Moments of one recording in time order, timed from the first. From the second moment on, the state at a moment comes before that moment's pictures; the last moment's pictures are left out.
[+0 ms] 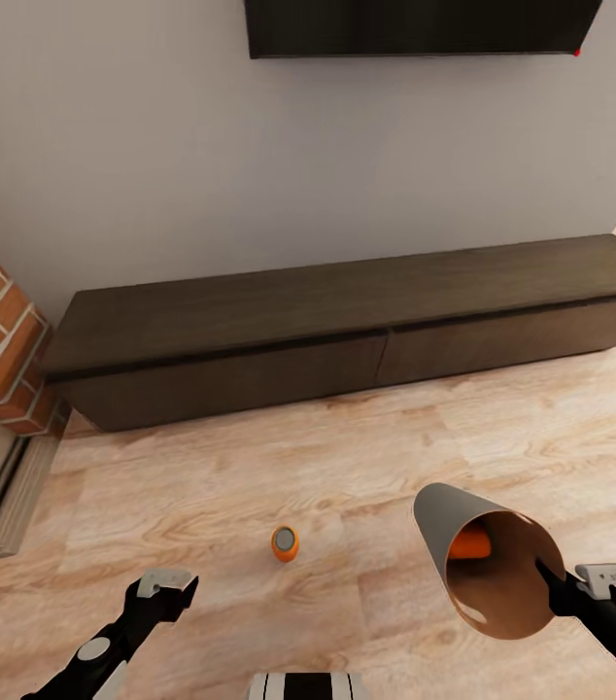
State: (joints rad) left arm -0.37 0.23 -0.38 -0.64 0.40 -0.15 -0.05; right arm -0.43 -0.18 -1.04 -0.74 0.55 -0.29 0.80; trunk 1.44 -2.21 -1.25
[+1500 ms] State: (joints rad) left arm -0.69 0.02 -0.37 -0.66 0.37 0.39 -0.04; right arm -0.43 -0.17 -1.03 -0.74 0.56 -0.29 0.74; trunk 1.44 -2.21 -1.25
